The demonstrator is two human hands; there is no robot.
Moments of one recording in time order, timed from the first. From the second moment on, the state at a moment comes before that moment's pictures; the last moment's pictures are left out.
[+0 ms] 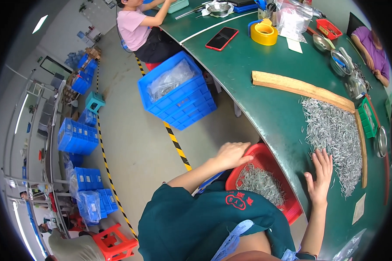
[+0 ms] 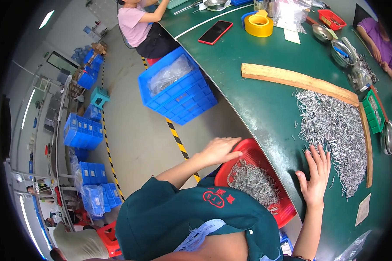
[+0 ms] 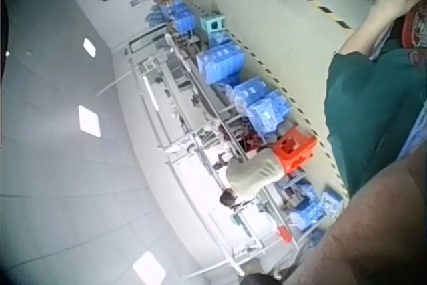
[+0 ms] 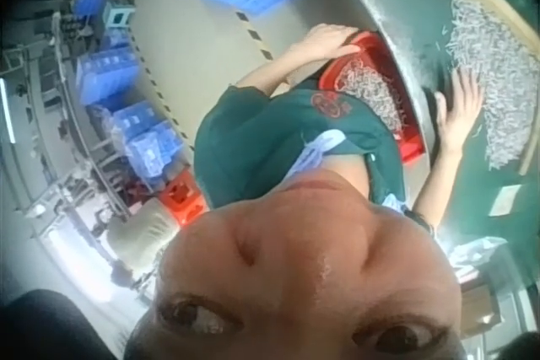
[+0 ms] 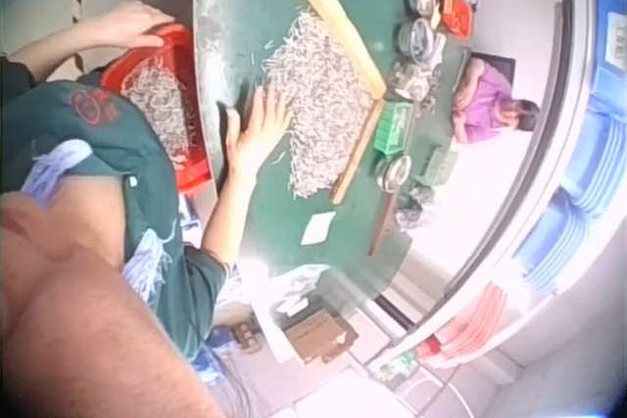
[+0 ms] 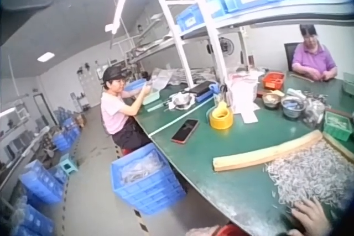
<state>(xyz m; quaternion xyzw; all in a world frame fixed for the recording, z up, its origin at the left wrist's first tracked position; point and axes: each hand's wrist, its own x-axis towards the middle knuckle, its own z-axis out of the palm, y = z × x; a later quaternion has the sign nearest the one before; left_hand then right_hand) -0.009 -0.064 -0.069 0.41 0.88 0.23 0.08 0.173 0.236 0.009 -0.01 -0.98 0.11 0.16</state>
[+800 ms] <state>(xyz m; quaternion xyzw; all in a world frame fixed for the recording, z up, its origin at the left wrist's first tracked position) 0.012 0.124 -0.039 0.66 0.69 0.30 -0.04 0.170 0.236 0.005 -0.14 -0.97 0.09 0.16</state>
